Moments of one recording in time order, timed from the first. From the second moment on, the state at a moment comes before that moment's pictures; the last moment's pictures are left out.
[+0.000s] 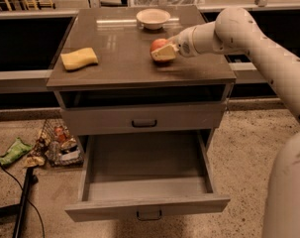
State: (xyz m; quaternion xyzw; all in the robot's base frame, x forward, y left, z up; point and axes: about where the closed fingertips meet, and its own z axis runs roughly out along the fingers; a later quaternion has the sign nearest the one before) arm 0.791 -0.063 0.857 -0.39 0.77 0.20 0.48
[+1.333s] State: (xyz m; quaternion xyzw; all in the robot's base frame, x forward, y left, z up) arm 0.717 -0.050 0.911 -0.47 0.69 0.21 0.50
